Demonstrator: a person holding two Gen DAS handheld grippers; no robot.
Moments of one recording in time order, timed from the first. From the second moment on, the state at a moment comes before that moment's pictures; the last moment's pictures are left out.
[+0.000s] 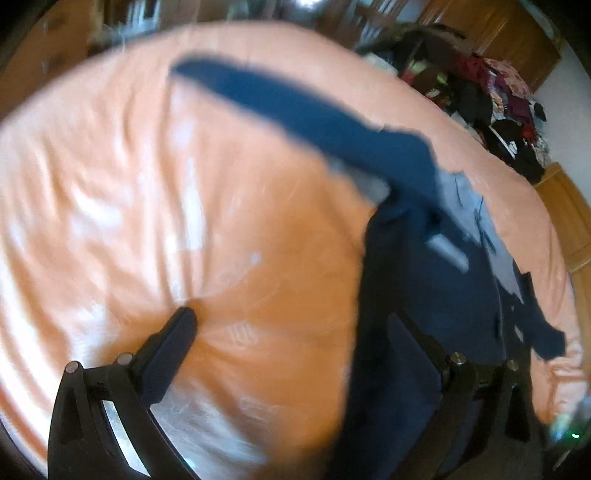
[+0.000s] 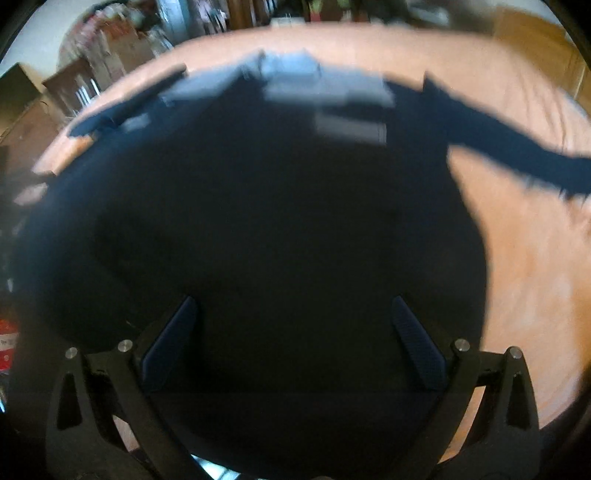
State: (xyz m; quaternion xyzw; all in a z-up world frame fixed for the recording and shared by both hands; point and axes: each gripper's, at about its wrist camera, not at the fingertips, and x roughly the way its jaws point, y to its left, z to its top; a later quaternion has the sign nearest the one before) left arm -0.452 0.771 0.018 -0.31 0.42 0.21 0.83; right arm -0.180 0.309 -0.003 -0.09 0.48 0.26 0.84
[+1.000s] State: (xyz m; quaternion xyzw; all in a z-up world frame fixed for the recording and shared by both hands) left arm -0.341 0.998 -0.012 -0.48 0.33 0.21 0.78; right arm -0.162 0.307 -0.004 -0.03 0.51 0.25 0.82
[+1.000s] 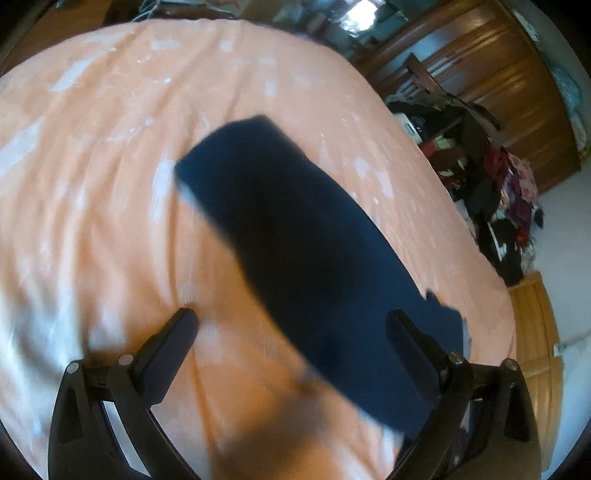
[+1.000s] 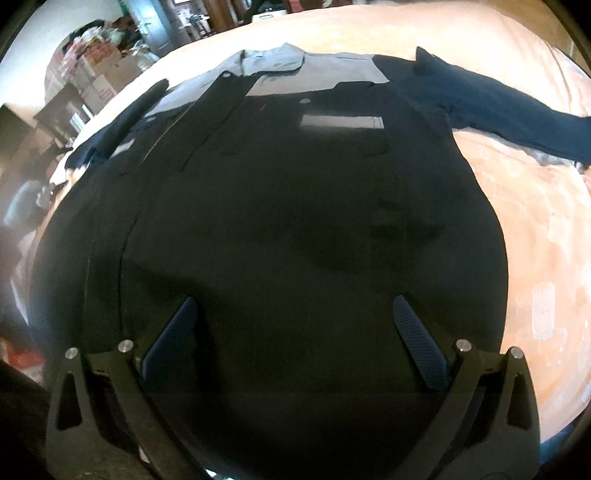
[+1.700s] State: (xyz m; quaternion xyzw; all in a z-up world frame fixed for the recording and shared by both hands) left arm -0.206 0.859 0.100 -0.35 0.26 0.01 0.90; right arm -0.123 0.283 0.027 0.07 0.50 0.27 0.82
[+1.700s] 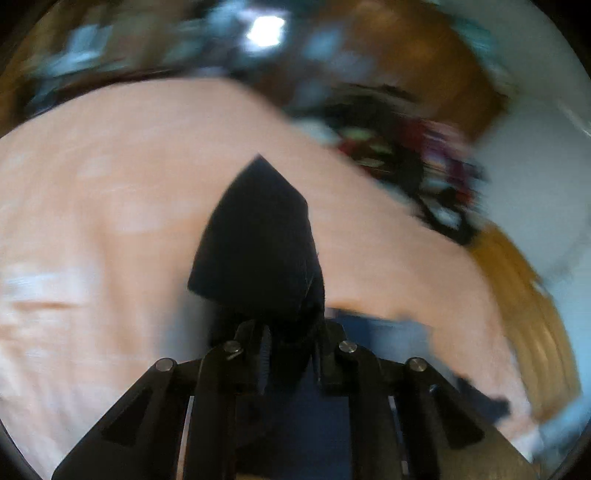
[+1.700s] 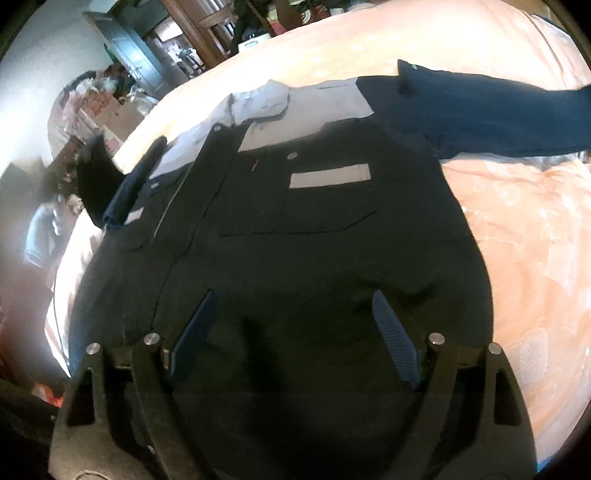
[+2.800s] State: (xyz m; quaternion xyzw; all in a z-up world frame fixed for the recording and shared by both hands) left arm -0.215 0.778 -0.033 -0.42 0.35 -0.01 0.83; right arm 0.067 0.310 -0.005 0.12 0.51 0.28 0.80
